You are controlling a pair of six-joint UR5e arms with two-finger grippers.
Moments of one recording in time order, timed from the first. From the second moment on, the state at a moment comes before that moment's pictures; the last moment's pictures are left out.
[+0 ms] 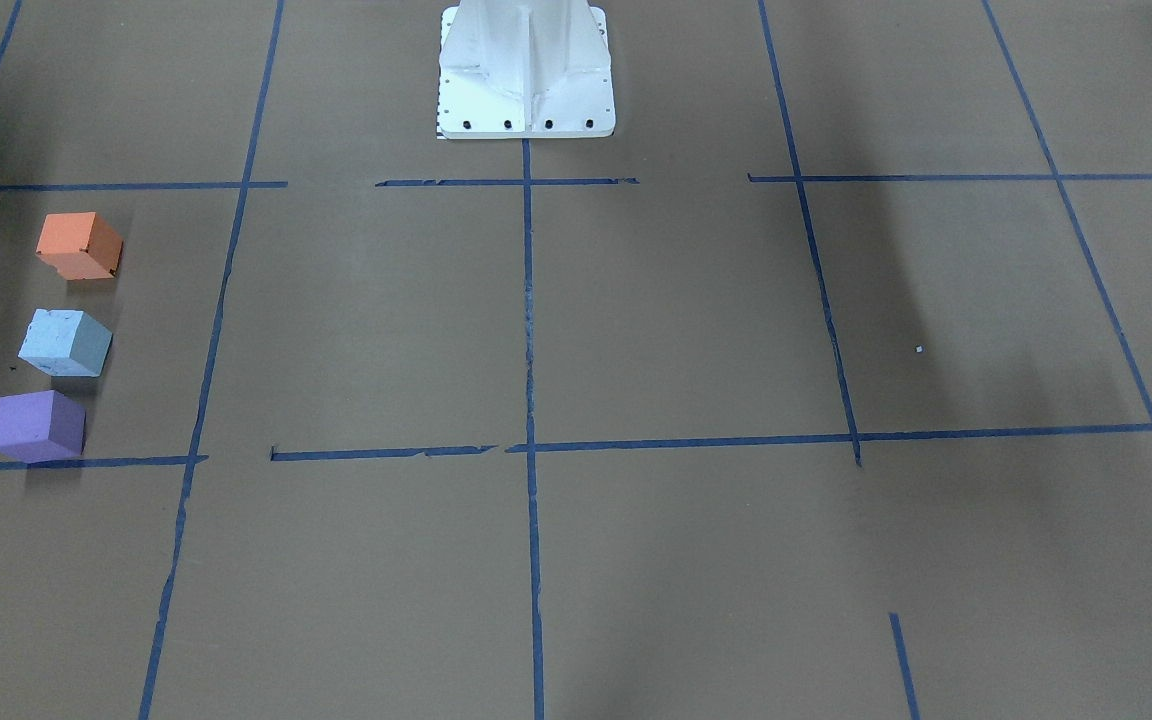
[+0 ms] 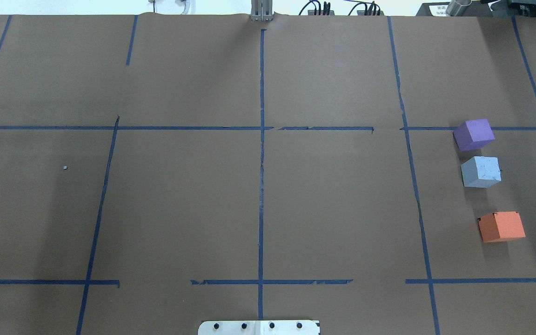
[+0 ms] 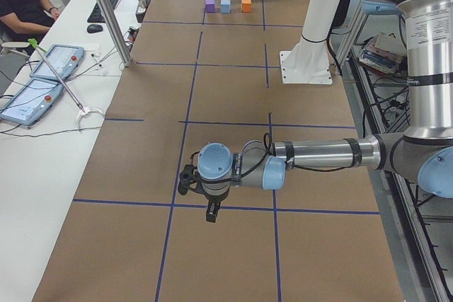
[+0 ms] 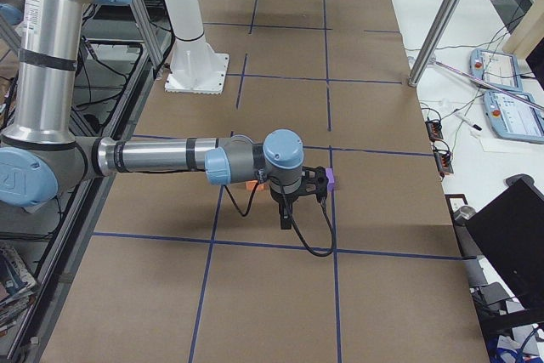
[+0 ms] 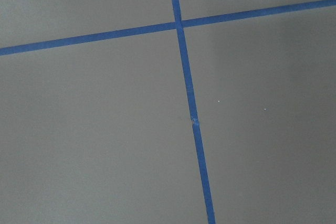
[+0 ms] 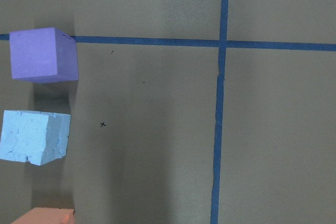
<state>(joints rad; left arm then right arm) -1.57 -1.39 -1.67 -1.72 -2.41 0.12 1.50 -1.78 1.84 -1.47 2.38 0.12</state>
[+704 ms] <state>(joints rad) -1.57 -1.38 -1.66 -1.71 -2.40 0.12 1.49 -1.79 1.89 -1.47 2.39 0.12</state>
